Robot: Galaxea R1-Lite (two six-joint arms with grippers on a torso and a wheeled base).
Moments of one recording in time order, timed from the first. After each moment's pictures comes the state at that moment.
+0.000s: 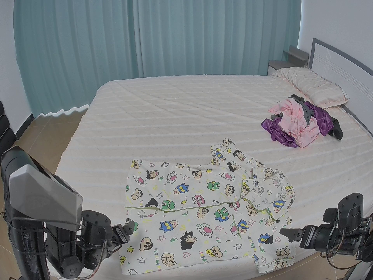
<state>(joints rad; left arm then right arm) -0.51 2.24 -0.04 -1.51 0.37 -0.77 0.50 1.47 -0.02 -0.74 -0.08 0.74</state>
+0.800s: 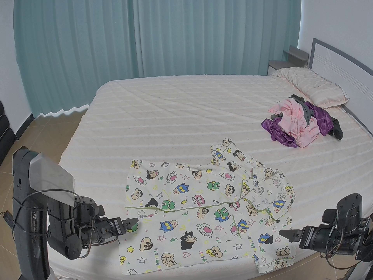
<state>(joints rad) -0.19 2.42 -0.21 -1.54 -0.20 -0.47 0.50 1.48 -0.02 -0.74 -0.08 0.74</state>
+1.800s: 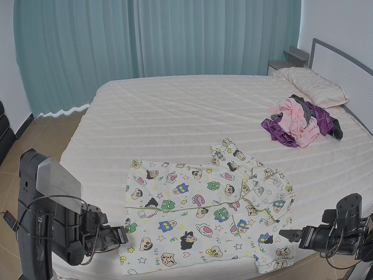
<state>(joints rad) -0.25 2.45 -0.16 -1.55 -0.10 -0.46 0.50 1.48 -0.02 -0.74 -0.08 0.74</state>
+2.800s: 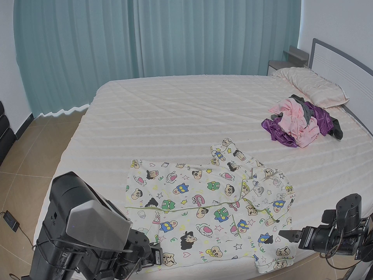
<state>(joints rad) -0.70 2.49 -0.21 -1.55 0.22 -0.50 0.50 1.49 -0.02 -0.74 -0.08 0.74</state>
